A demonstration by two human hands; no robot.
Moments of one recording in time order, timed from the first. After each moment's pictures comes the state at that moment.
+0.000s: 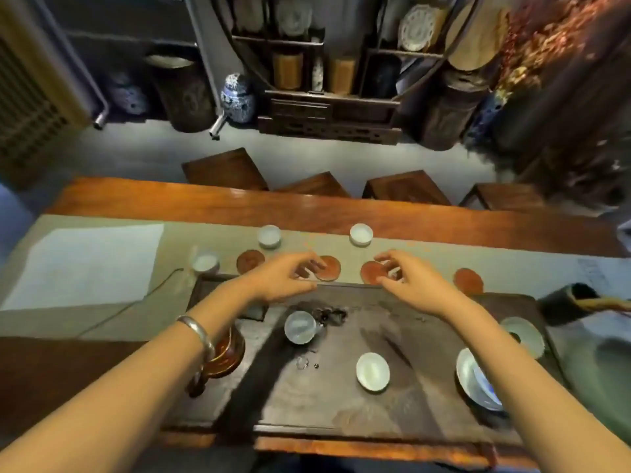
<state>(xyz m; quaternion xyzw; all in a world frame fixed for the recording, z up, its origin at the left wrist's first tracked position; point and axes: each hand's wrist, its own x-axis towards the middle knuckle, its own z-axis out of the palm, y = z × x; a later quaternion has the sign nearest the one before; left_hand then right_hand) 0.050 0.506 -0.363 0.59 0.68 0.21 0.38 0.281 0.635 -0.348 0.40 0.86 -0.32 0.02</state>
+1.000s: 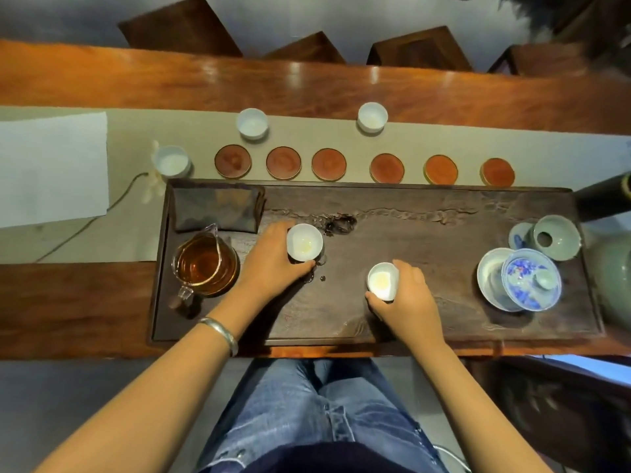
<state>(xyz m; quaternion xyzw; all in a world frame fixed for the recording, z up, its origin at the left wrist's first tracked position) 0.088 0.442 -0.524 0.46 0.80 0.24 0.29 0.329 0.499 -0.496 0.58 0.75 -0.30 0.02</state>
